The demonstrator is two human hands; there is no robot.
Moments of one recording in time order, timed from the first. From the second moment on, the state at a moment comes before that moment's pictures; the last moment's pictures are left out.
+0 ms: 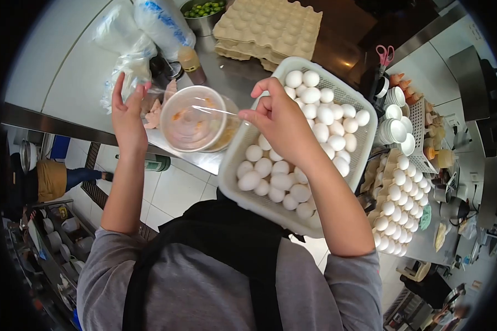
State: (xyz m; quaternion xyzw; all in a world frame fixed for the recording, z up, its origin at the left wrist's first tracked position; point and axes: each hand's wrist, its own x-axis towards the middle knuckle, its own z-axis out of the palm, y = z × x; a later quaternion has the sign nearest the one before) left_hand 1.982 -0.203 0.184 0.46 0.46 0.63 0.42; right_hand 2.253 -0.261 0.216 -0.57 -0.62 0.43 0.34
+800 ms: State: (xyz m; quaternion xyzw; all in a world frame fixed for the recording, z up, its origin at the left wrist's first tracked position) left_hand 1.950 -0.182 0.055 0.53 0.41 0.48 0.57; right_hand 2.161 -0.262 0.107 -0.72 -0.55 0.03 0.41
